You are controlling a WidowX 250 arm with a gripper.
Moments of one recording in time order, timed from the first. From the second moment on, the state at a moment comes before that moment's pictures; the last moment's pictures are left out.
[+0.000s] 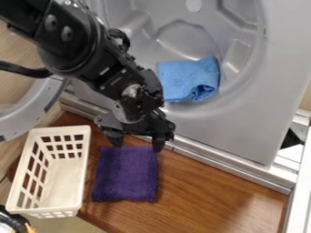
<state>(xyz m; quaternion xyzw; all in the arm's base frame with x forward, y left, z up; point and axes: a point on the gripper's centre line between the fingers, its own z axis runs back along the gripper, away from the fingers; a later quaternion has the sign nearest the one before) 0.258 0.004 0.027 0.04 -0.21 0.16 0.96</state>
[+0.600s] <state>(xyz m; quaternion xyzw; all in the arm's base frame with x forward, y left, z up) 0.256 -0.005 -0.023 0.03 -0.18 0.13 0.98</state>
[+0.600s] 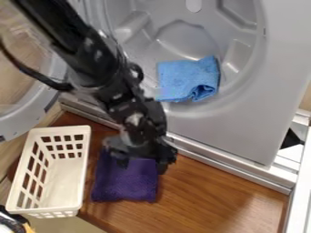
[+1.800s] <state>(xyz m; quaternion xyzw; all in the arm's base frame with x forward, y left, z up) 0.268 -0.013 -0.075 0.01 -0.17 0.16 0.97</state>
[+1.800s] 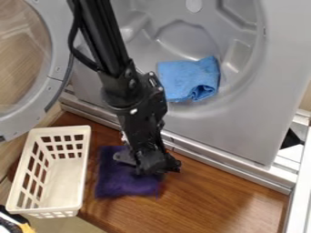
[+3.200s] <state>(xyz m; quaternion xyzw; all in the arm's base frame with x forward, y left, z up) 0.264 0.000 0.037 0.03 -0.29 0.19 0.94</state>
